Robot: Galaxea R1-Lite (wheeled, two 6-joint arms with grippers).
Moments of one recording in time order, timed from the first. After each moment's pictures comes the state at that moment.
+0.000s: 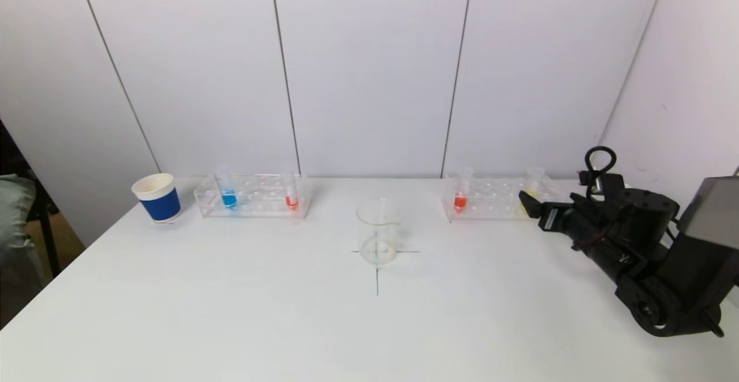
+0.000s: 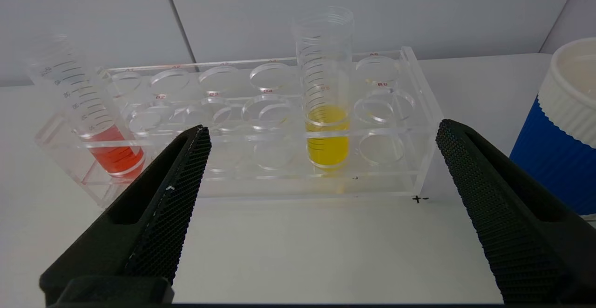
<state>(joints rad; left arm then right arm) 0.00 0.00 0.00 0.01 0.00 -0.01 0.04 2.21 -0.57 -1.52 -0.05 0.10</state>
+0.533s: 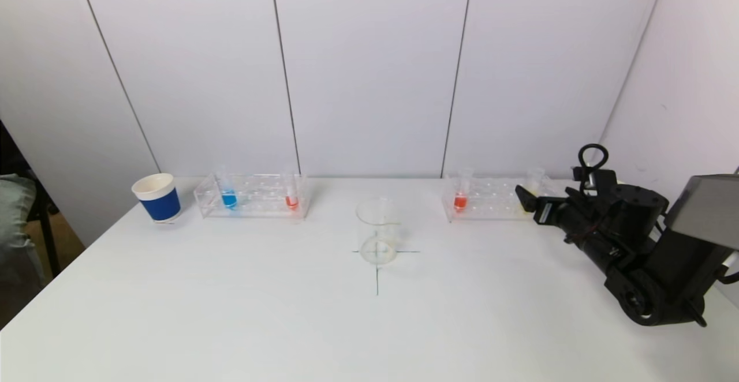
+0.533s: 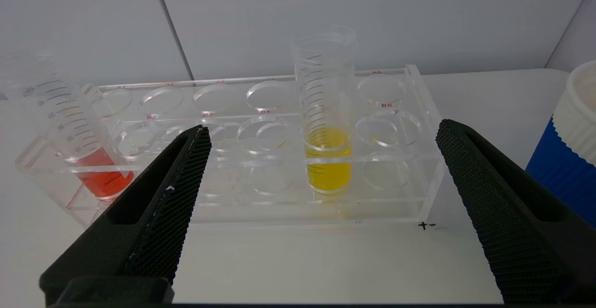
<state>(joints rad) 0.00 0.00 0.00 0.01 0.00 -0.01 0.03 2.26 -0.65 -1.52 -0.04 0.09</state>
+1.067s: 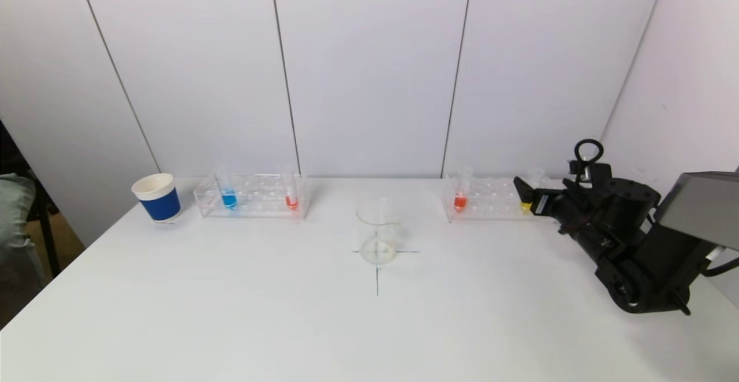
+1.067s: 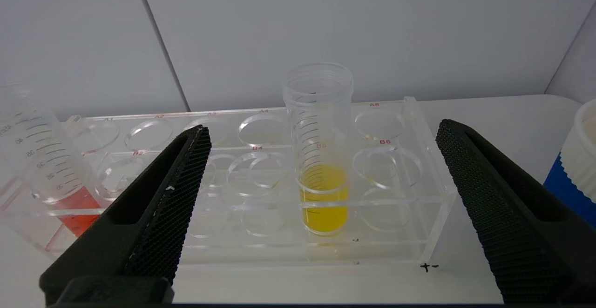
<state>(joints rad) 0.00 0.00 0.00 0.01 0.00 -0.01 0.03 2.31 -0.74 -1.52 -0.04 0.09</state>
